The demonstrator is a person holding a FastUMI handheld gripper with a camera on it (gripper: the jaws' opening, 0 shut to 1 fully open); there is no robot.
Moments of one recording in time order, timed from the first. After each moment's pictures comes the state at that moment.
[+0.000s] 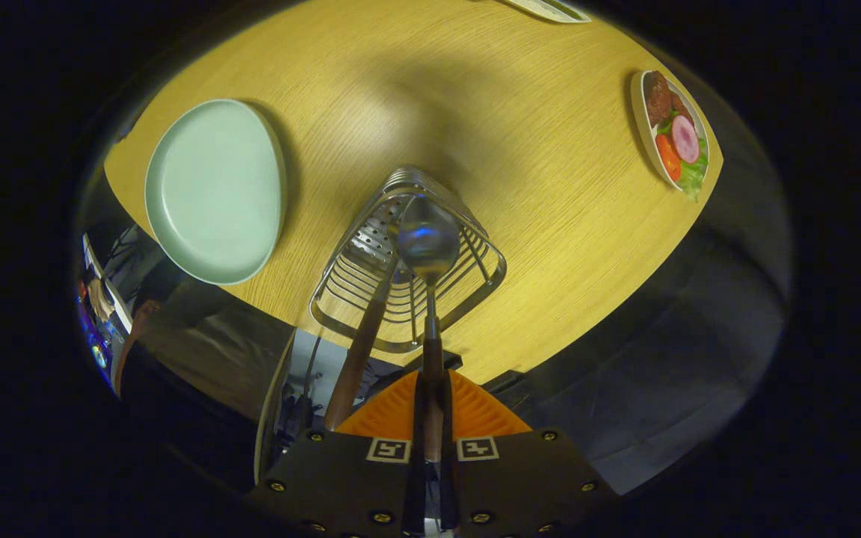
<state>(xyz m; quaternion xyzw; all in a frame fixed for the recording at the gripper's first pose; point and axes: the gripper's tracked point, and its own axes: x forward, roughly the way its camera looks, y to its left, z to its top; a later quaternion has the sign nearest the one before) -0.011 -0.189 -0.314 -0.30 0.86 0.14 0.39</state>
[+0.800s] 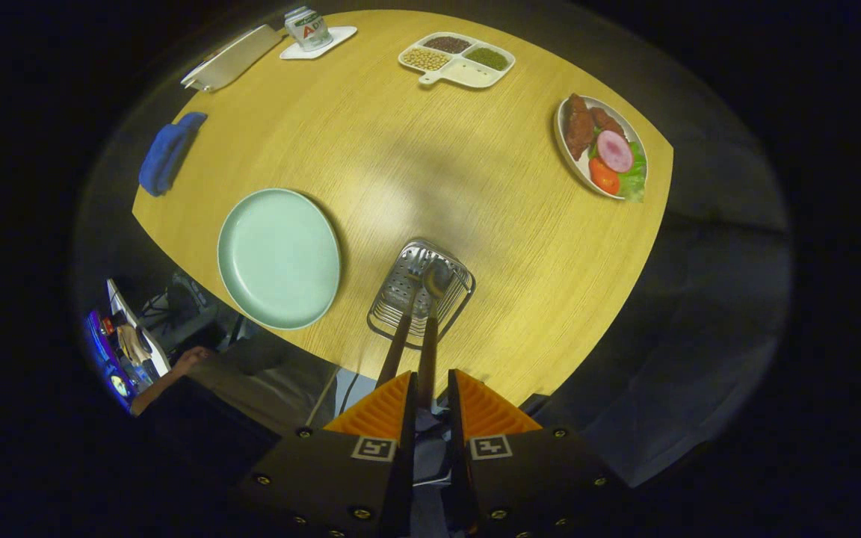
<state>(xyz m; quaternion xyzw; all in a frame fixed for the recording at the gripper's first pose) 0.006 -0.159 -0.248 -0.16 0.79 0.15 0.57</state>
